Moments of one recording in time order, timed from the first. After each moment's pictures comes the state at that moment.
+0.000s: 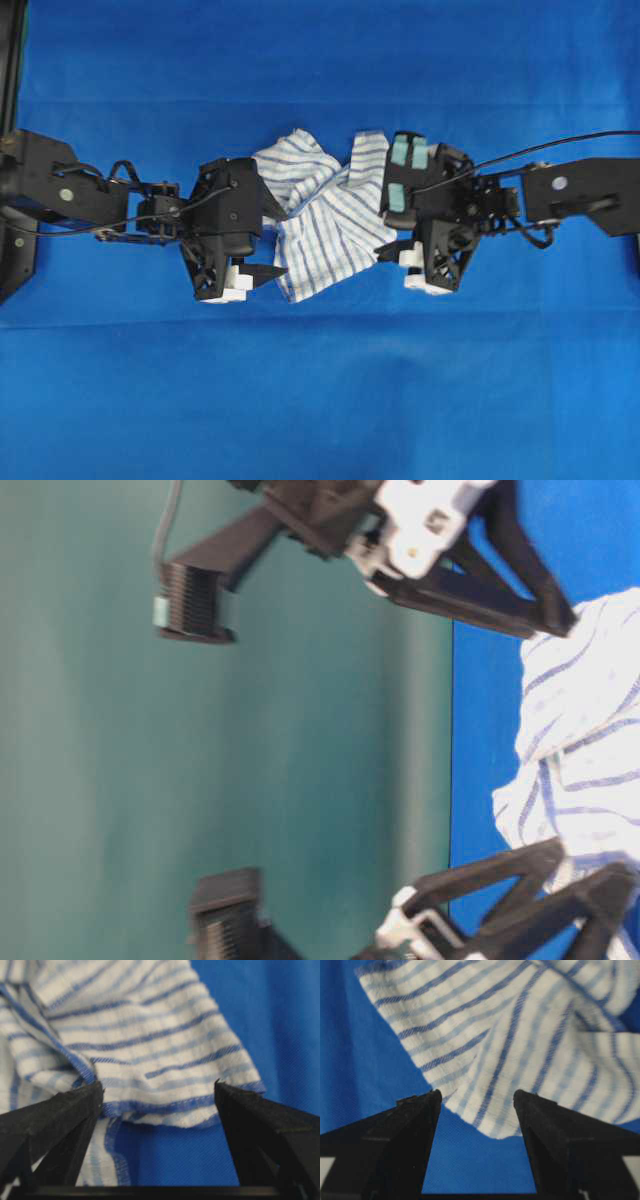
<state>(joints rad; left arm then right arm) -0.02 0.04 0.87 -0.03 -0.28 0.02 0.00 0.03 0.70 -0.17 0.14 0.34</state>
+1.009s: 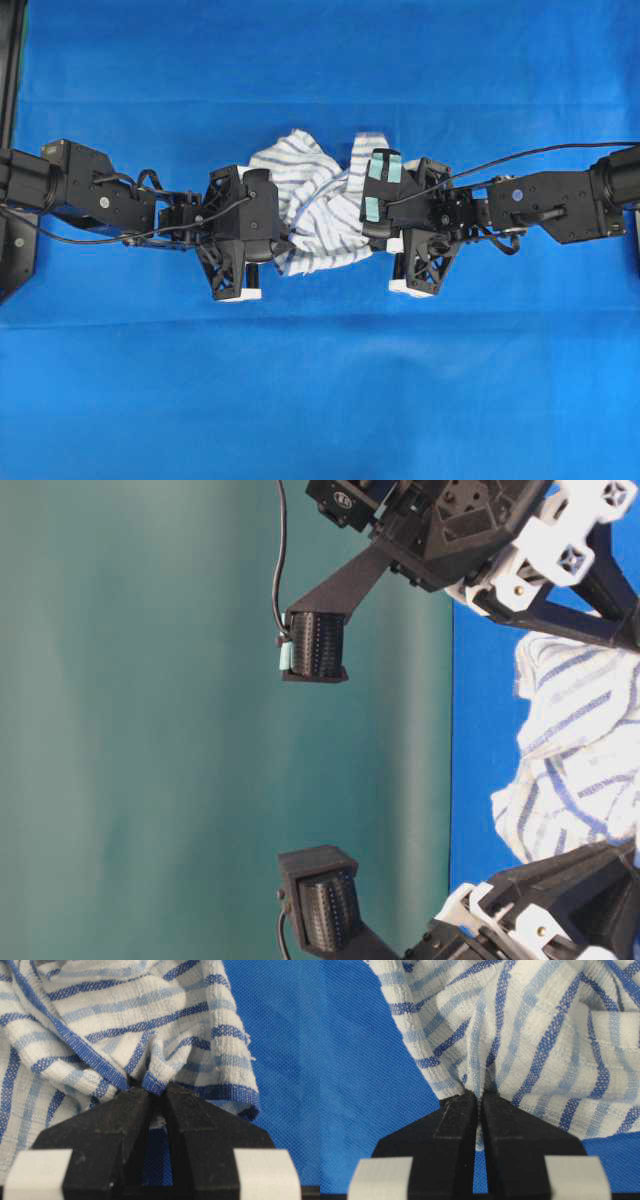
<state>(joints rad) -0.01 0.15 0.83 -0.03 -0.21 0.01 -0.02 0.17 0.67 -0.17 0.08 0.34</state>
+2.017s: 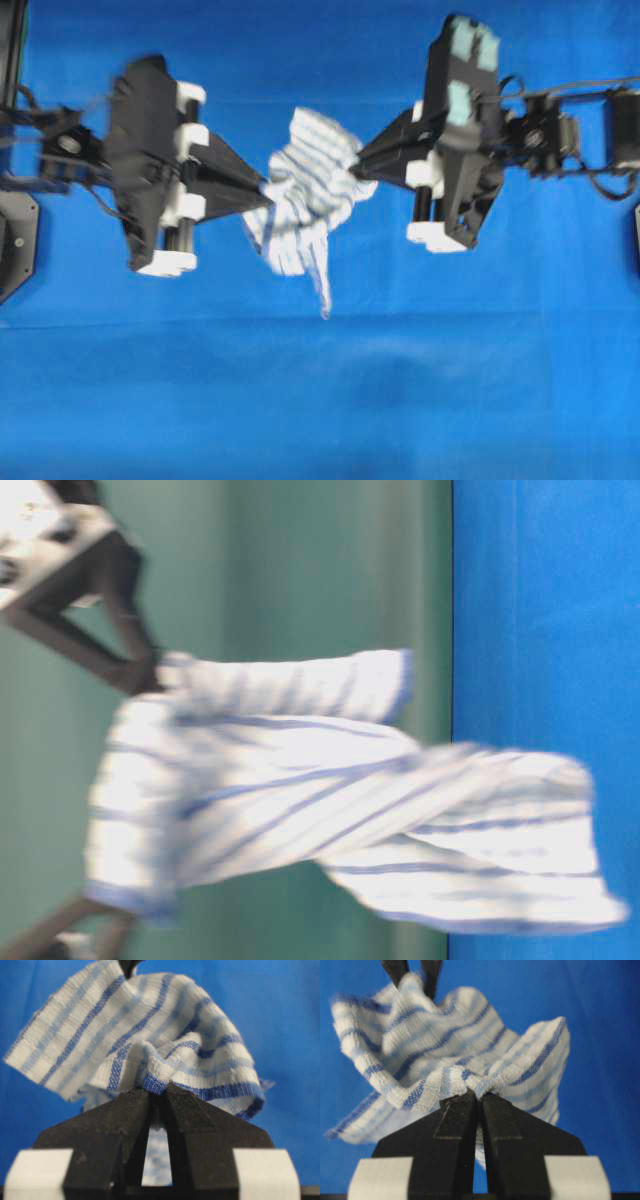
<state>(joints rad) -0.01 -0.47 0.63 -0.03 0.20 0.00 -0.02 -0.29 0.41 -0.21 0.41 0.32</state>
